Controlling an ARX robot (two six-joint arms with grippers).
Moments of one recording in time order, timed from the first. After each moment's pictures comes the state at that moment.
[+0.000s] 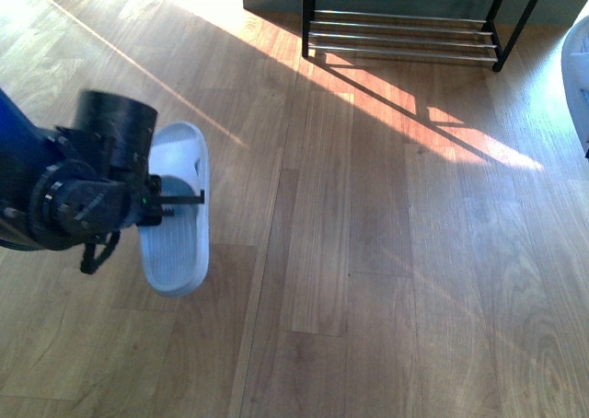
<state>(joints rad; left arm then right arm) -0.24 2.51 1.05 0.57 -0.36 -0.20 0.02 1.75 0.39 0.95 -0.06 0.07</state>
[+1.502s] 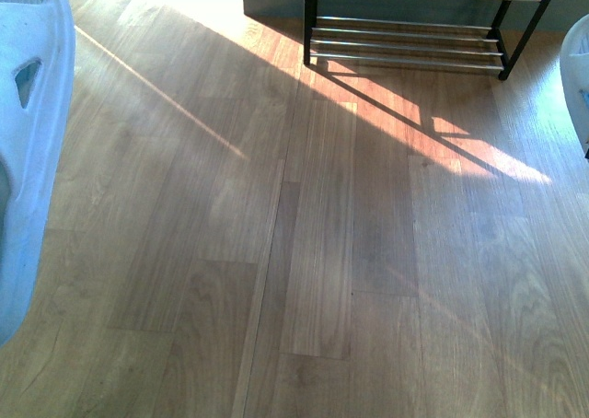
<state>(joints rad) -0.35 1.20 0.33 0.33 -0.54 0.00 0.02 1.75 0.39 0.95 -0.06 0.08</state>
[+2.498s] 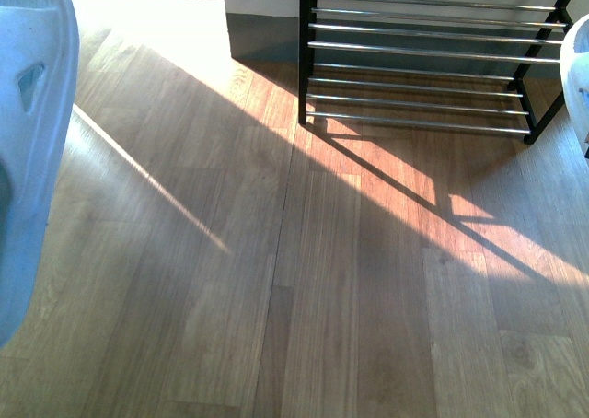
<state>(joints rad) -0.35 1.20 0.33 0.33 -0.54 0.00 0.02 1.75 0.39 0.95 -0.06 0.08</state>
